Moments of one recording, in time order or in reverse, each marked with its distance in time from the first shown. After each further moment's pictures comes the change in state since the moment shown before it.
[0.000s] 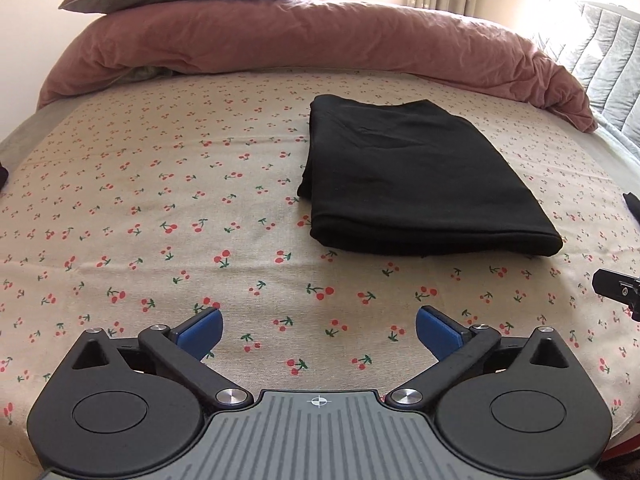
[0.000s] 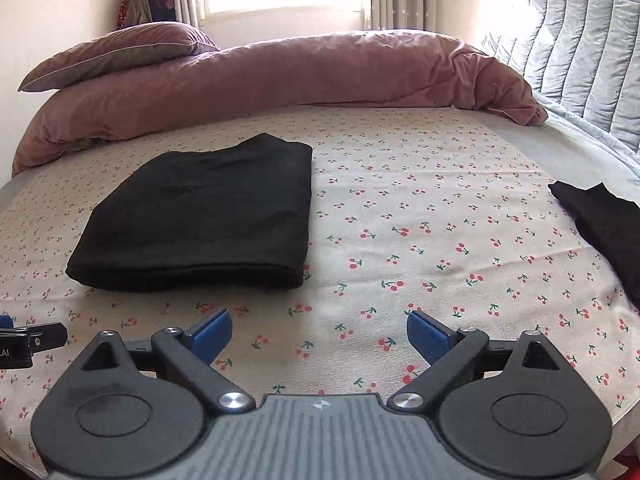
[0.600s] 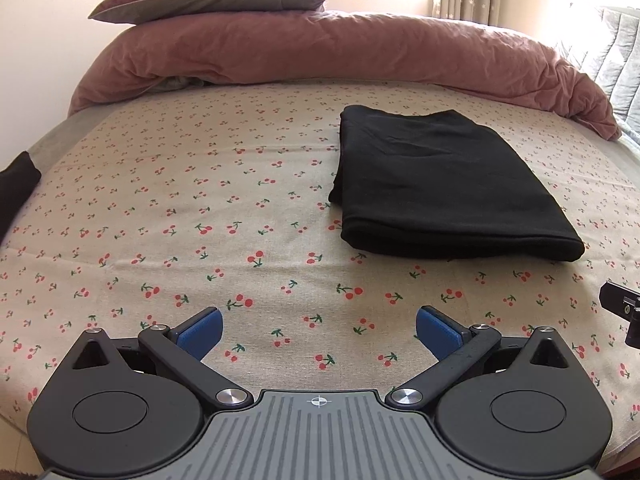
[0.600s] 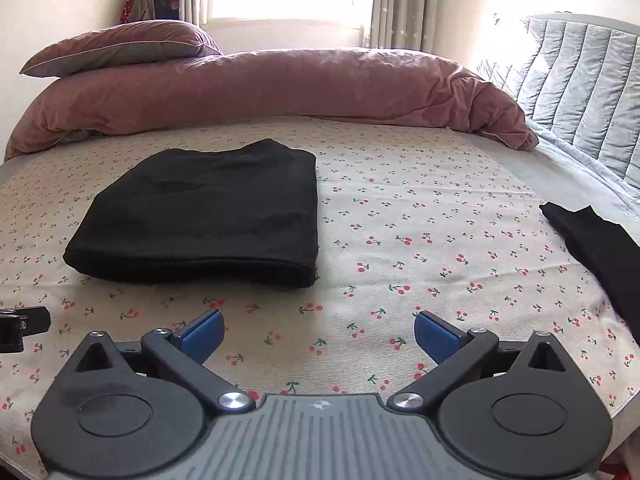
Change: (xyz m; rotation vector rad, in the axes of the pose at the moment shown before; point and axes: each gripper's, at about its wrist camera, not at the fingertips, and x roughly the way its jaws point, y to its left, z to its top) left arm -0.012 0.002 -0.007 -0.020 -0.043 0.086; right arm -0.008 0.023 -0.017 -0.048 -0.046 -0.072
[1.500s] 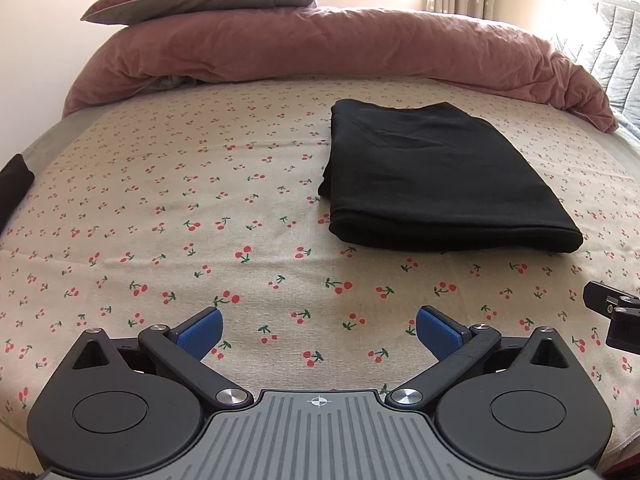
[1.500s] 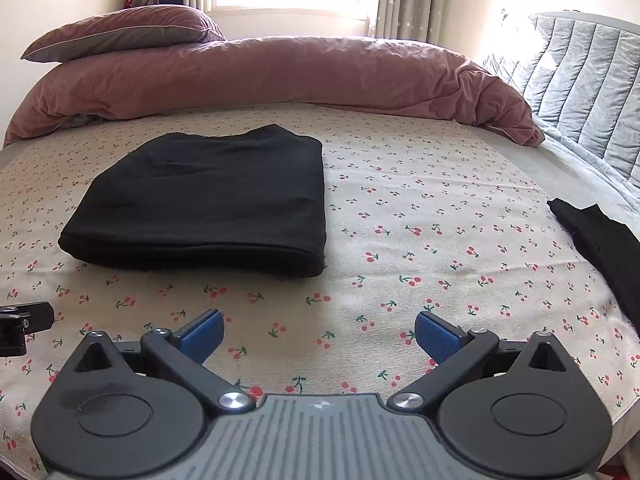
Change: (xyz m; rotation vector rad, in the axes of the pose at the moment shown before) left arm 0.007 -0.008 -0.003 0.020 0.008 -0.002; right arm 0.009 0.010 -0.002 -0.021 0.028 0.003
